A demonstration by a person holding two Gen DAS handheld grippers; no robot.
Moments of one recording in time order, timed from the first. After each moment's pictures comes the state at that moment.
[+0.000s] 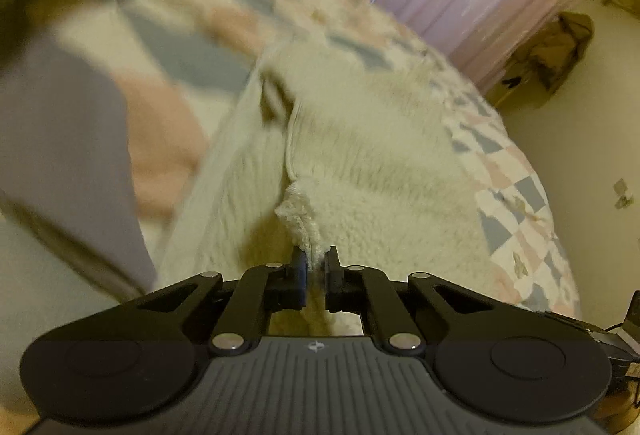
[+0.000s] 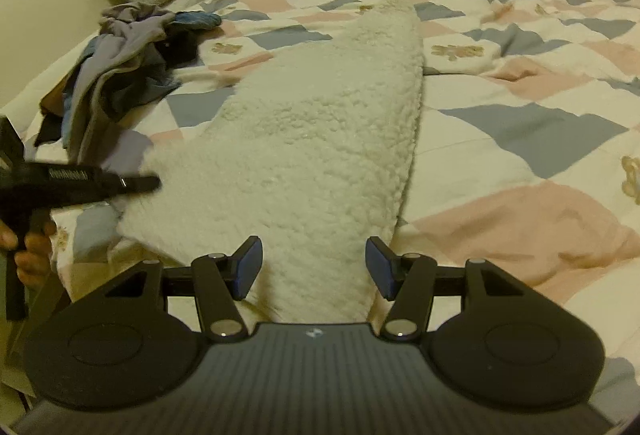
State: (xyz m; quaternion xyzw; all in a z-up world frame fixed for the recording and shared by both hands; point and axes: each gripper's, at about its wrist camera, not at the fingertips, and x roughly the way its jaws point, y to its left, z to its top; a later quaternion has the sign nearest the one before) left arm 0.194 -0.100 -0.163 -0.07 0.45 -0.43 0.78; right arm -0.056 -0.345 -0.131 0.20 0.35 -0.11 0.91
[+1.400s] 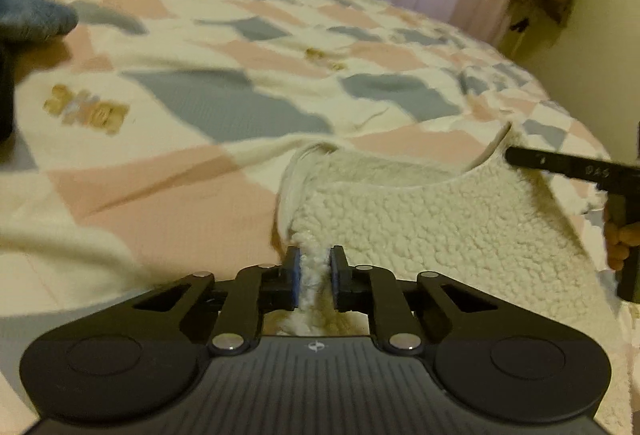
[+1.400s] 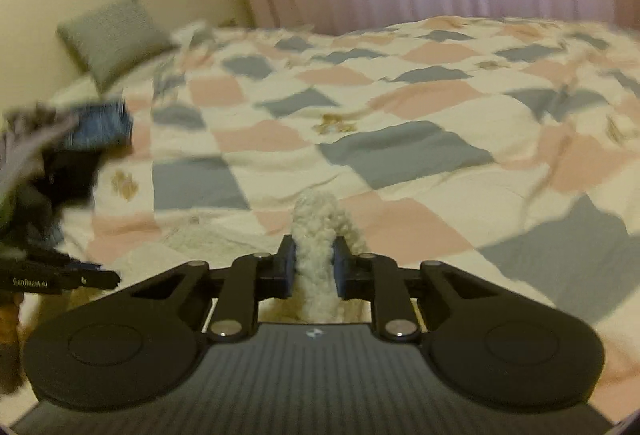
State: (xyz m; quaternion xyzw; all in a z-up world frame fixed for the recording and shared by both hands) left arm 0.389 -0.288 -0.181 0.07 0.39 -0.47 0.78; right arm 0.186 -0.590 -0.150 0.21 0.26 -0.11 0.94
